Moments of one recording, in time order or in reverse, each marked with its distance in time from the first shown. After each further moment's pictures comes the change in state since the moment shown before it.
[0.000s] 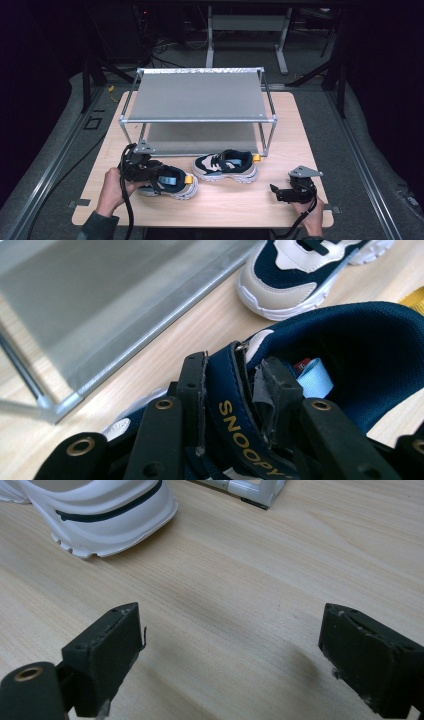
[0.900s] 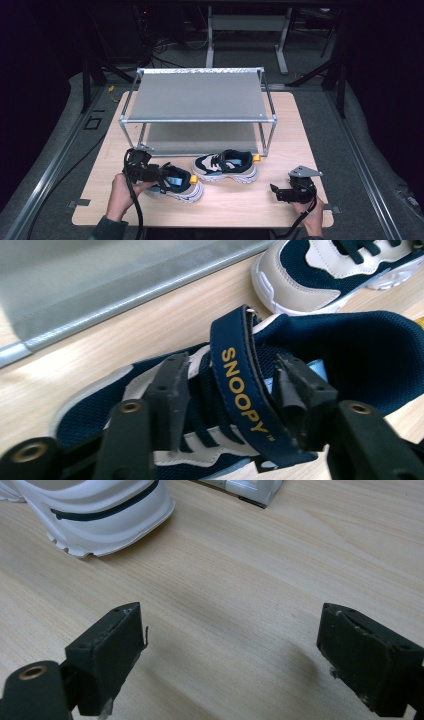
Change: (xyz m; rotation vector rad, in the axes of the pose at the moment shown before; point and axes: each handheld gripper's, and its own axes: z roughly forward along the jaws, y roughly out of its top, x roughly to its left) left arm 0.008 -0.018 0.028 0.000 -0.047 -0.312; right arm -0.001 0.001 -0.002 0.037 0.026 -0.002
